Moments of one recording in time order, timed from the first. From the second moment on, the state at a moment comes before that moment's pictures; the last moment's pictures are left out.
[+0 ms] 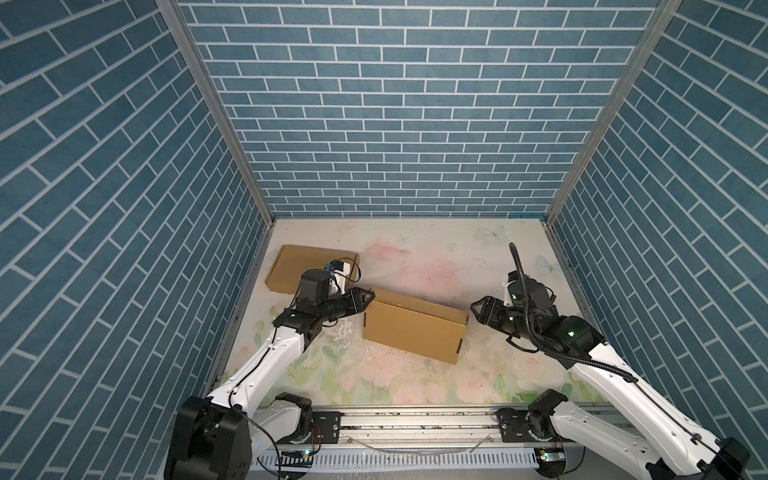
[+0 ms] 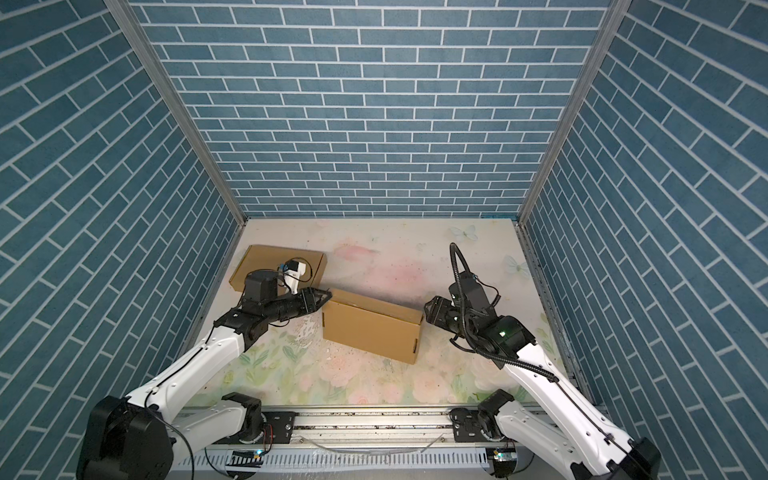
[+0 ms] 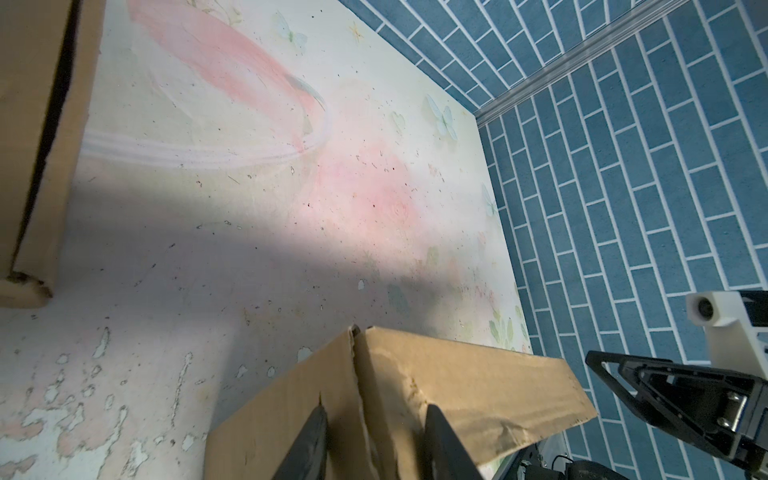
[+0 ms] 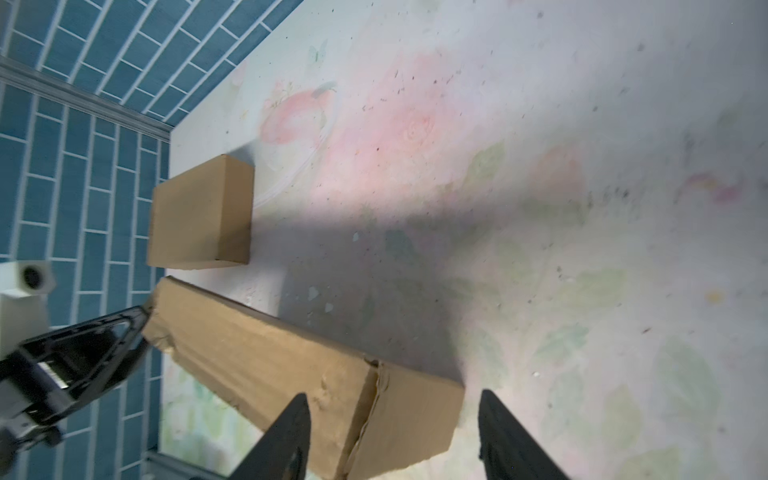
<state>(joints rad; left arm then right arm) -0.27 1.09 0.63 -0.15 0.54 -0.61 0.63 0.84 0.81 -0.71 -0.07 0.91</state>
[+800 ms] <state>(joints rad) -0.27 1.15 0.62 -0.04 0.49 -0.69 0.56 0.97 0.61 -0.28 -0.26 1.21</state>
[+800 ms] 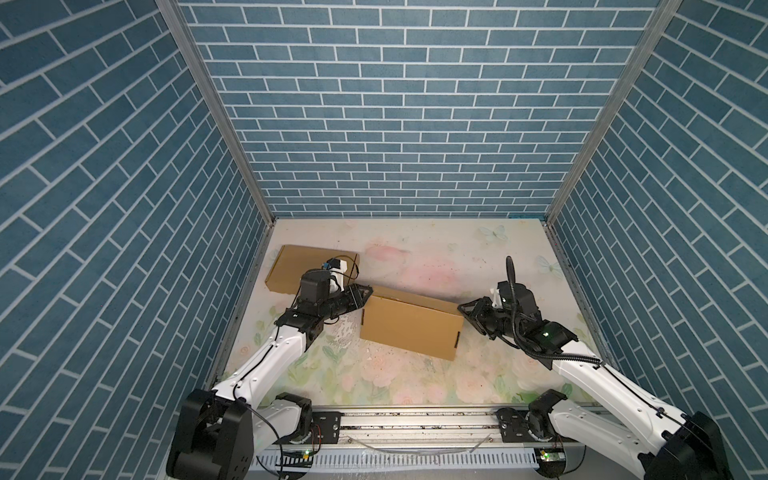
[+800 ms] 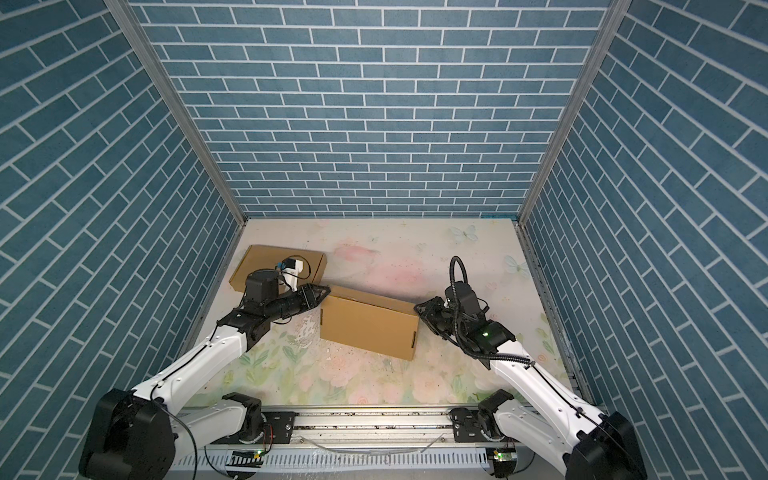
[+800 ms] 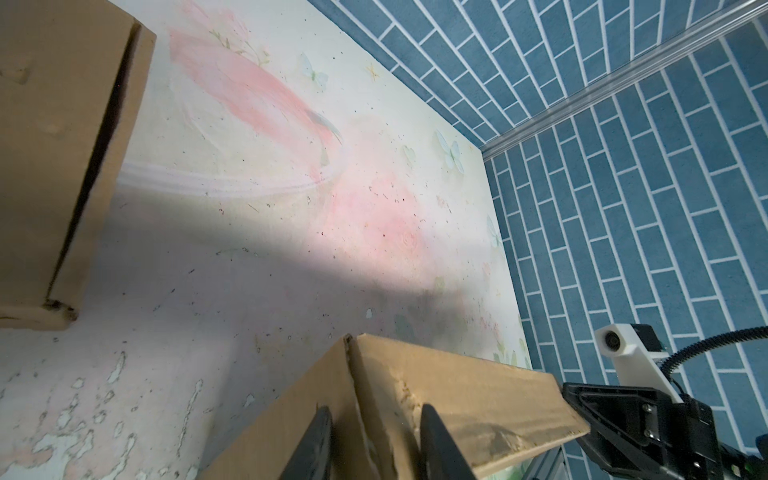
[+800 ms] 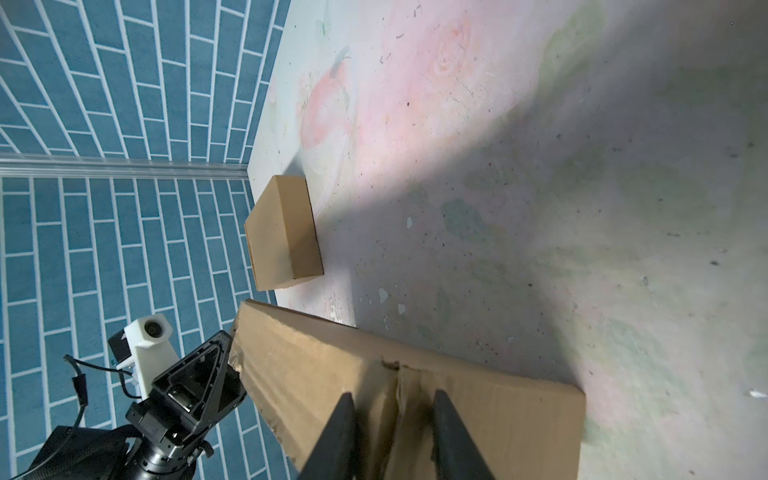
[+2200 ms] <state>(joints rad) -0.28 1.35 0.70 0.12 0.52 -0.66 0.28 1.26 0.79 -0.19 -0.56 0.84</state>
